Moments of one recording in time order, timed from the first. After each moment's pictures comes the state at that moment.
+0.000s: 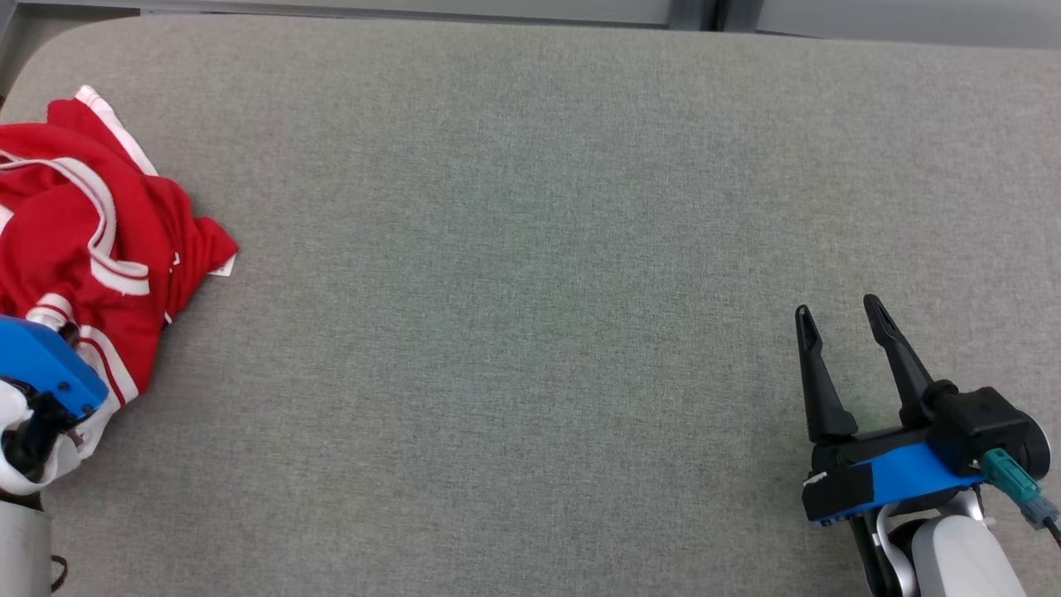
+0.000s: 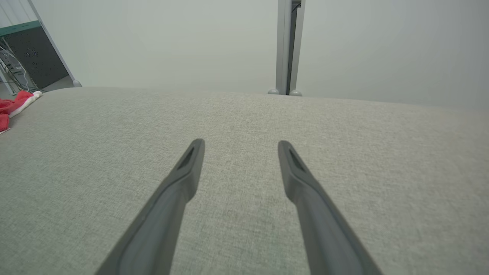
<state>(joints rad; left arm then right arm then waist) -0.49 0.40 0.08 0.55 -0.60 0.07 0.54 -0.17 -0.05 -0.01 0.12 0.06 0.13 -0.20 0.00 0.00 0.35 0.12</state>
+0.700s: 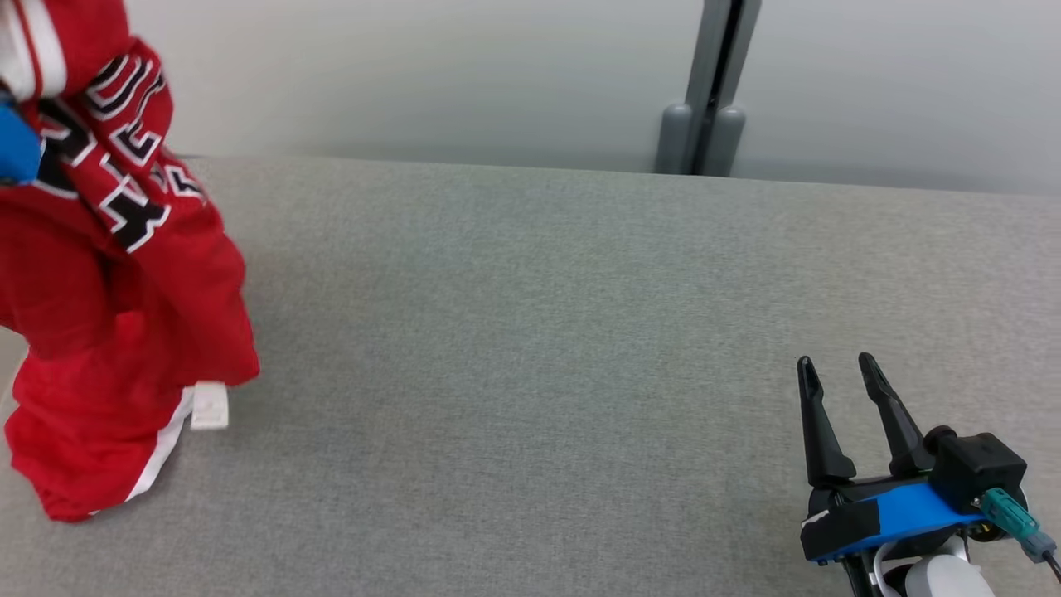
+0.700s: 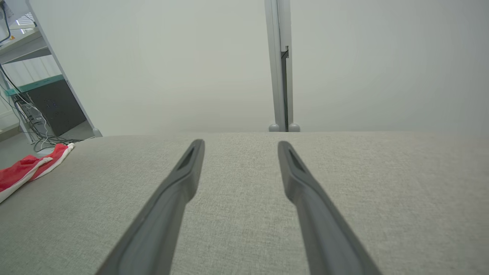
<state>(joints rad) -0.76 0.49 -0.04 0.09 -0.54 -0.02 0.53 -0.12 -0.05 -0.01 0.24 0.19 0.13 -0.25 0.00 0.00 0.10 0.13</state>
